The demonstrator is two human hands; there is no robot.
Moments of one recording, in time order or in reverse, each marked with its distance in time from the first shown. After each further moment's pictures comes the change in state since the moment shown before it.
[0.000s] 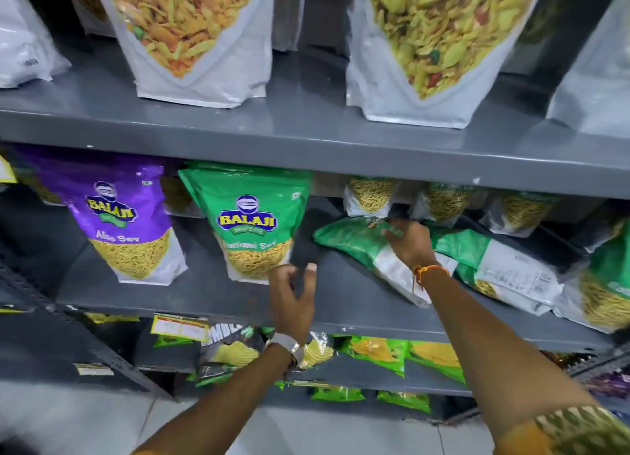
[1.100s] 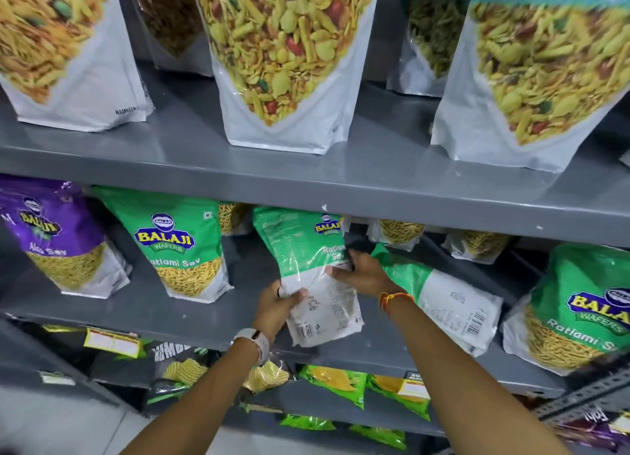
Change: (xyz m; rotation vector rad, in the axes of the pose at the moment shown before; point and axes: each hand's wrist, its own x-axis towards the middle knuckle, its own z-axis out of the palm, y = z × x) left_hand -0.009 0.011 0.106 -0.144 -0.344 -0.410; right_hand 0.013 0.056 -0.050 0.190 -0.461 -0.102
